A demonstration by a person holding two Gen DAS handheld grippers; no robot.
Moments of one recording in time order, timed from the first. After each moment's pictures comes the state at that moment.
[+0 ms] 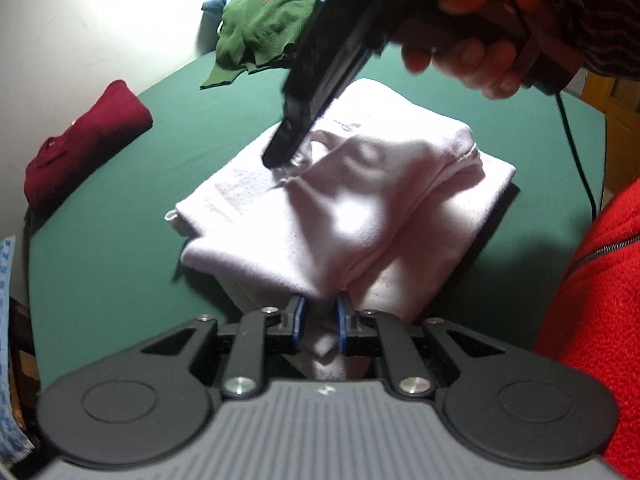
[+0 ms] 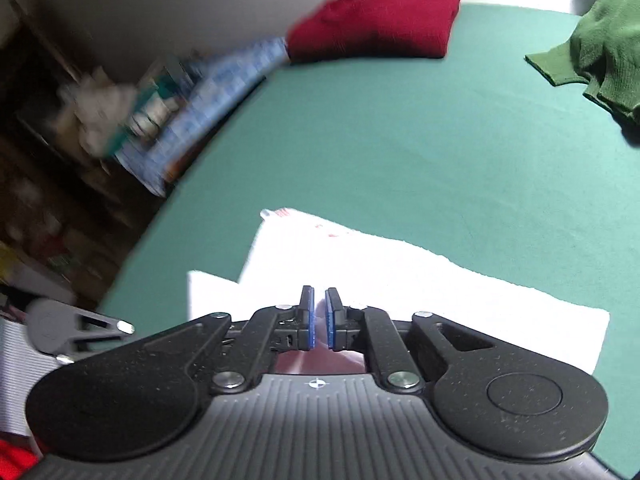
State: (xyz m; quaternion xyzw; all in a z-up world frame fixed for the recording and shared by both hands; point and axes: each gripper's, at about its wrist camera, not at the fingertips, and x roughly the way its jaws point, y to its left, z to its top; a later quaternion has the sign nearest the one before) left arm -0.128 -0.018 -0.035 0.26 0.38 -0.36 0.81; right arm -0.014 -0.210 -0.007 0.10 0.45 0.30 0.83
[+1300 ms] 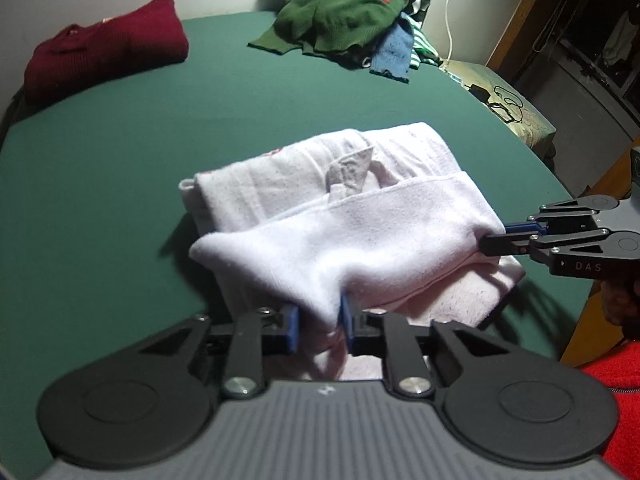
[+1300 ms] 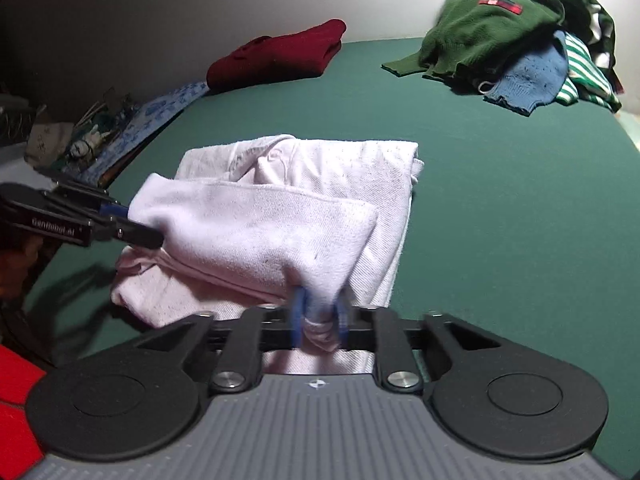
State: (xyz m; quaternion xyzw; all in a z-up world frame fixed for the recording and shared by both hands) left arm -0.072 -0.005 -0.027 0.07 0.45 -0.35 0.82; right arm -0.155 -0.266 -0.047 0.09 0.39 0.14 0.90
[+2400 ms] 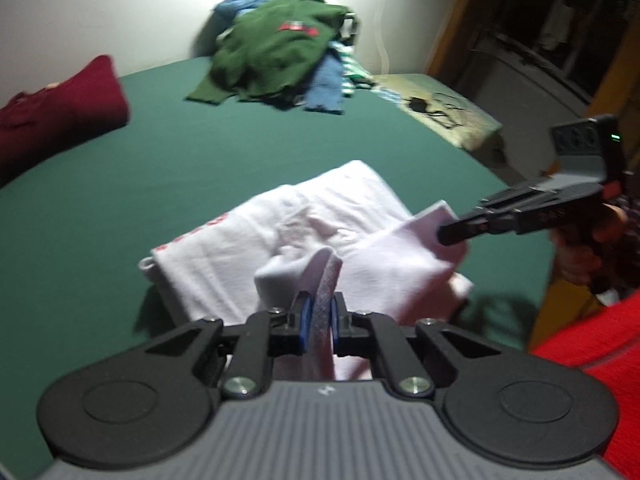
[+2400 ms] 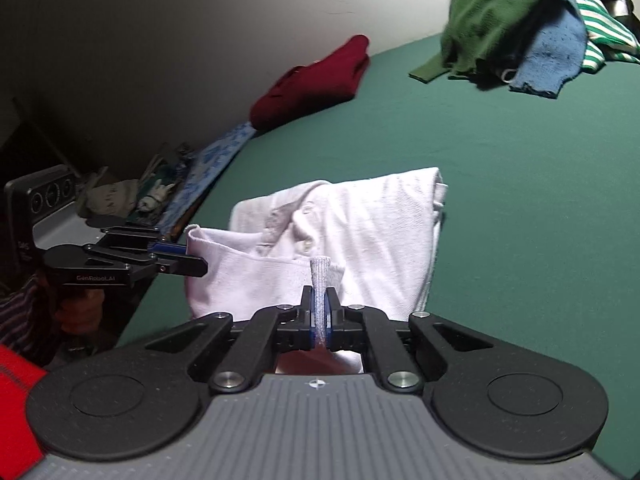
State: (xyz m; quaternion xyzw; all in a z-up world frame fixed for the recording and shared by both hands) left arm -0.074 -0.013 0.004 0.08 0.41 -0.44 0.79; right arm -0.143 -0.314 -0.034 0.22 0.37 0.22 0.87
